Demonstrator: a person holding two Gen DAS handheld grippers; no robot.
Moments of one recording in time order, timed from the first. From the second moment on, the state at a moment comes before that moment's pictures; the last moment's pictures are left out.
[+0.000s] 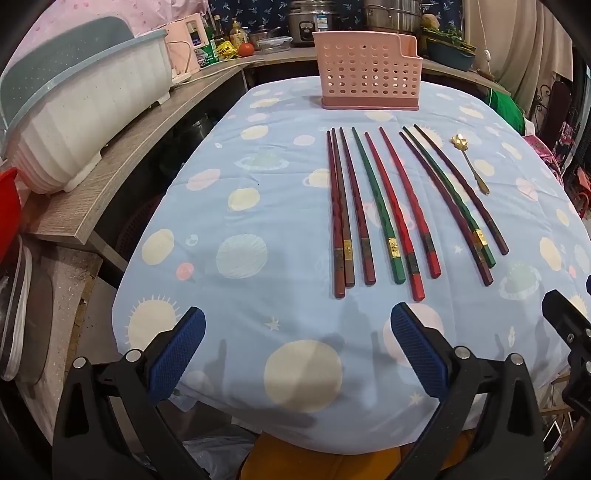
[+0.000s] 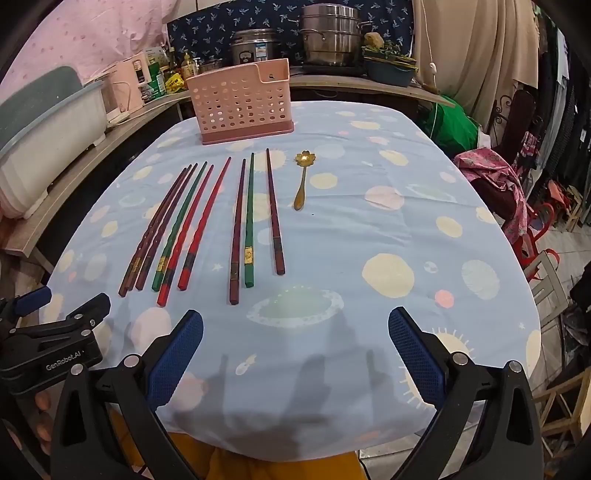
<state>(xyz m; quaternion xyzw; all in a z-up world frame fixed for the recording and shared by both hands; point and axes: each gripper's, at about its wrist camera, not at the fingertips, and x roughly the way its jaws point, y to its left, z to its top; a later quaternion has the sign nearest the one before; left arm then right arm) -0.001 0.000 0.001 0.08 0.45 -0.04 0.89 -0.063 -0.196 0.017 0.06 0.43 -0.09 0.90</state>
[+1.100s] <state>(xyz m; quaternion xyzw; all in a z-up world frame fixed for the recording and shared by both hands) 0.002 -0.001 0.006 0.09 0.45 -0.04 0.89 -0.063 -0.197 0.017 0.06 0.43 -0.09 0.90</state>
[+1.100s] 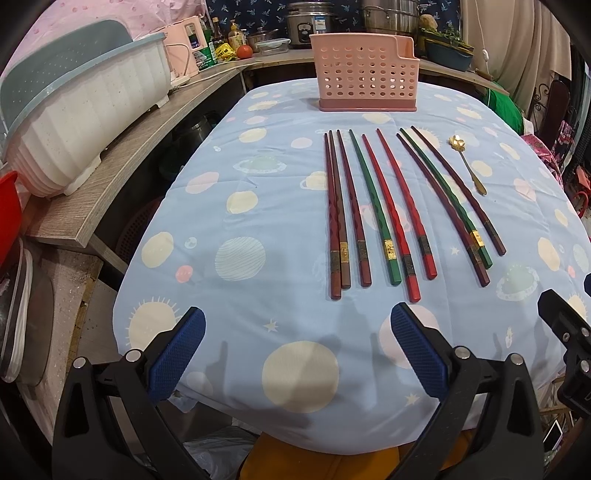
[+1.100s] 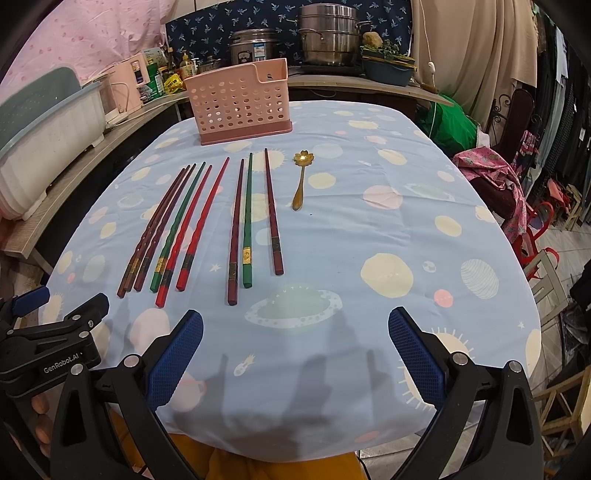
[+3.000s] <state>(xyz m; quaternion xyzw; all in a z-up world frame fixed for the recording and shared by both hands) 0.011 0.015 -0.004 0.03 0.47 -0.06 0.88 -0.062 -0.198 0.012 0.08 0.43 -0.09 0.89</state>
